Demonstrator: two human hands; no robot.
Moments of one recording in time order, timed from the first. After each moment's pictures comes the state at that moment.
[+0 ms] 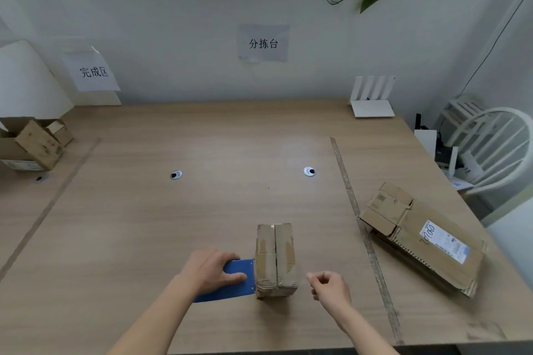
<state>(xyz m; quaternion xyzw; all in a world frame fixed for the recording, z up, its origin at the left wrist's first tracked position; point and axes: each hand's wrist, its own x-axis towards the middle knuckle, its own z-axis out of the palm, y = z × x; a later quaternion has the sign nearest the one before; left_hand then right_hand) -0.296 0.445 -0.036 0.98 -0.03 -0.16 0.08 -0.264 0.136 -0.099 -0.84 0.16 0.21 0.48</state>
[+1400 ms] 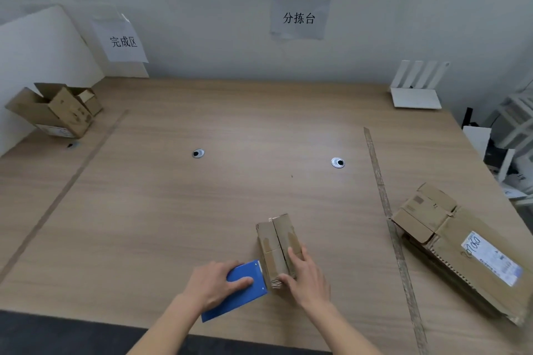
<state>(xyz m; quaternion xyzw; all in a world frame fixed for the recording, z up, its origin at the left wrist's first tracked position) -0.340 0.458 -0.092 0.95 0.12 -0.19 0.20 -0.253 0.227 -0.119 -0.95 -0.12 0.22 0.20</state>
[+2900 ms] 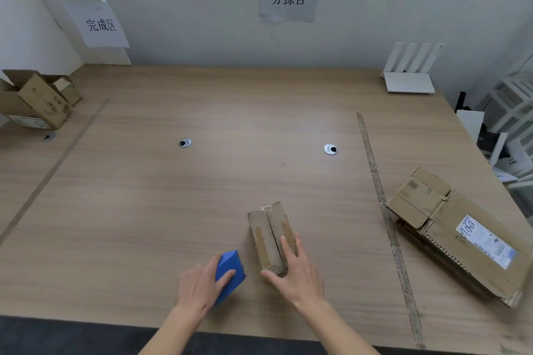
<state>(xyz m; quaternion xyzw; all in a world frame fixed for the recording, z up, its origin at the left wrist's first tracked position) -0.355 0.447 -0.155 0.97 0.22 -0.09 0.06 -0.264 0.225 -0.130 -0.95 -0.12 0.21 0.21</state>
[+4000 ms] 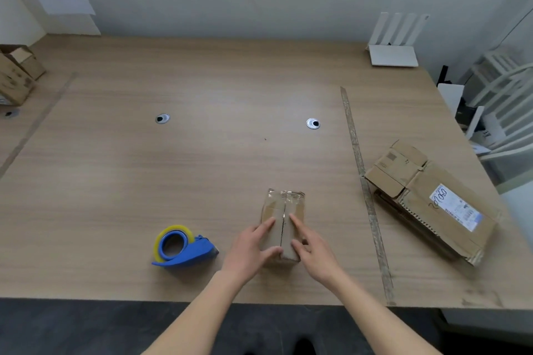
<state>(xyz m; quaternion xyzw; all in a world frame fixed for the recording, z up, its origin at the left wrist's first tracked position) -0.303 0.325 -0.146 0.92 0.10 -0.10 0.37 -0.250 0.133 -0.136 -0.86 -0.14 0.25 0.41</state>
